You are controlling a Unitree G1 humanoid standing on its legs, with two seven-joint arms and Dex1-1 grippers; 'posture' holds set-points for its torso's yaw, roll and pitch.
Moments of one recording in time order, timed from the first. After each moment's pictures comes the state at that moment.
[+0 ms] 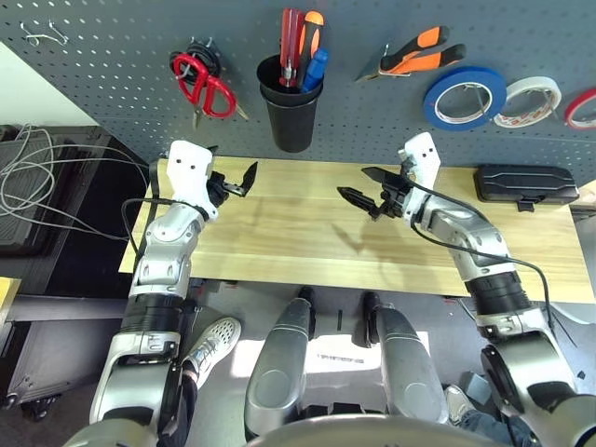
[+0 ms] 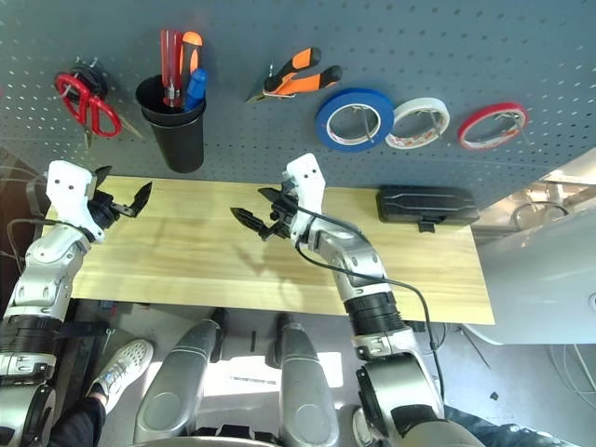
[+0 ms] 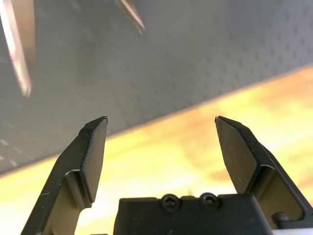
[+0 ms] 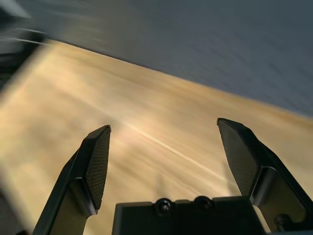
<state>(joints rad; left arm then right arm) -0.36 0.43 0.07 0.31 -0.10 0.06 -0.37 -0.57 -0.23 0.03 0.48 0.23 0.28 0.49</state>
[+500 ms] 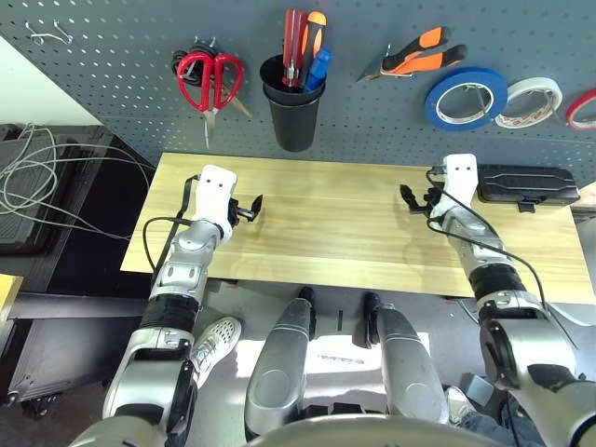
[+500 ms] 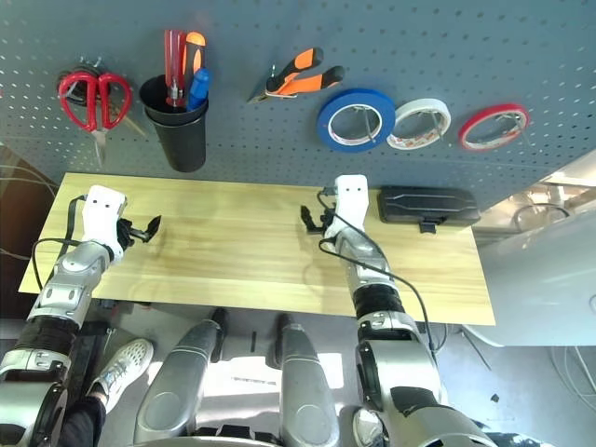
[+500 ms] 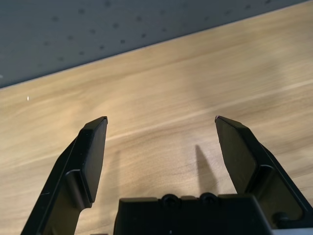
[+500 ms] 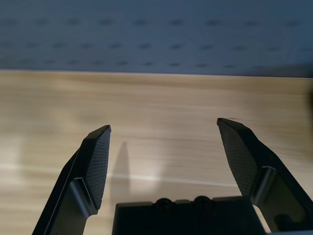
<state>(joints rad) -0.44 0.38 0.06 0.52 -0.03 0.11 -0.28 -0.69 -0.31 -0.13 0.89 0.15 0.08 0.21</state>
